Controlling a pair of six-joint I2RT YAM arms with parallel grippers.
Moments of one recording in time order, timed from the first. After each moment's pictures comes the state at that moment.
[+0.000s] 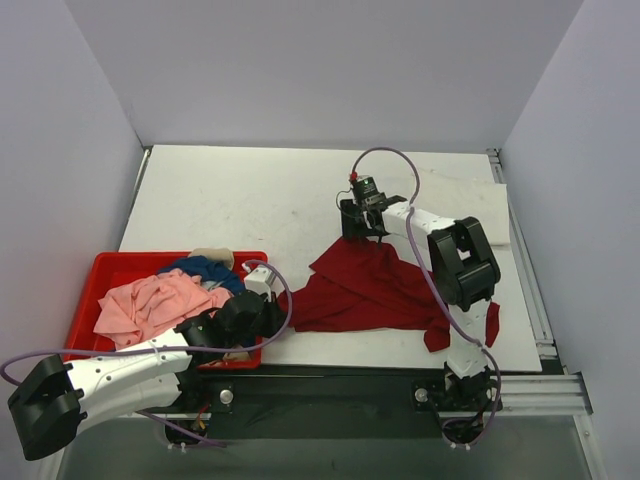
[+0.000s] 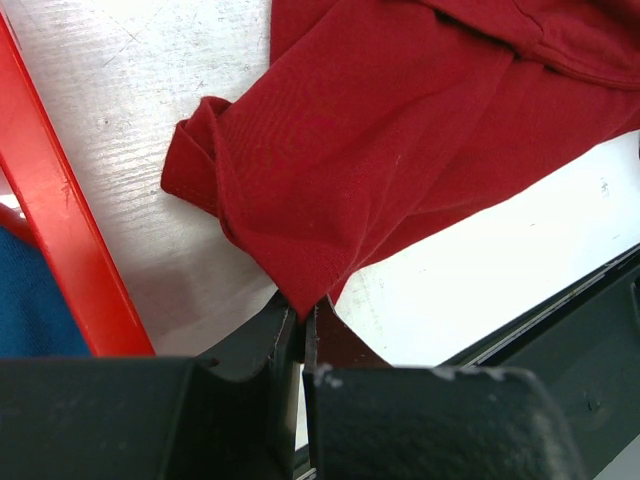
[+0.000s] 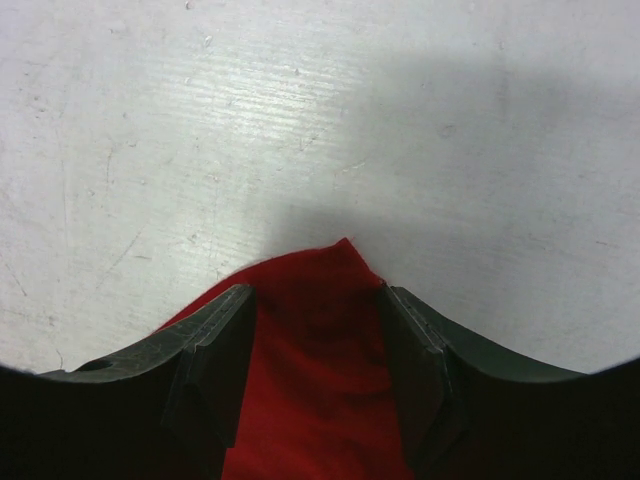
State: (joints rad) left arm -0.95 0.88 0.34 -0.08 -0.20 -0.69; right arm 0.46 2.03 1.37 -0.30 0.08 0.28
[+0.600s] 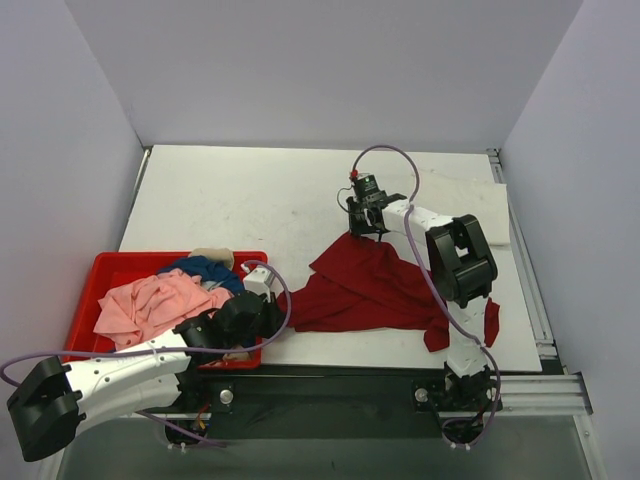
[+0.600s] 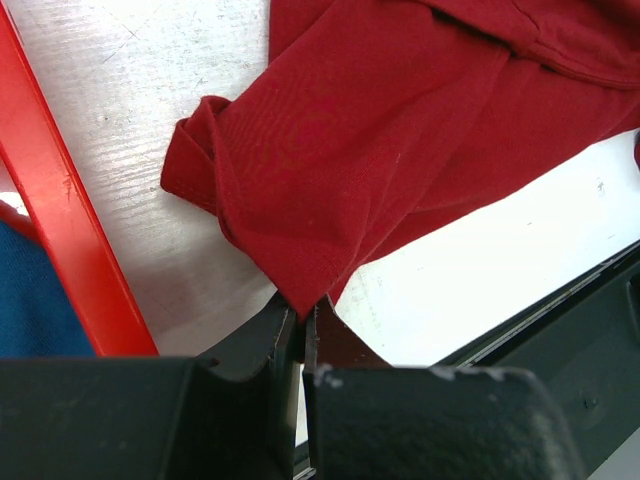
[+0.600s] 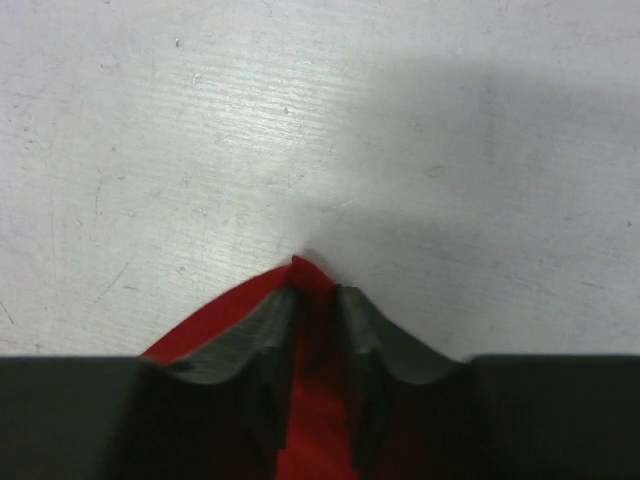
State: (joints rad) left arm -0.96 0.87 0.34 -0.09 -0.20 -0.70; right arm 0.45 2.07 1.41 -0.29 0.07 0.26
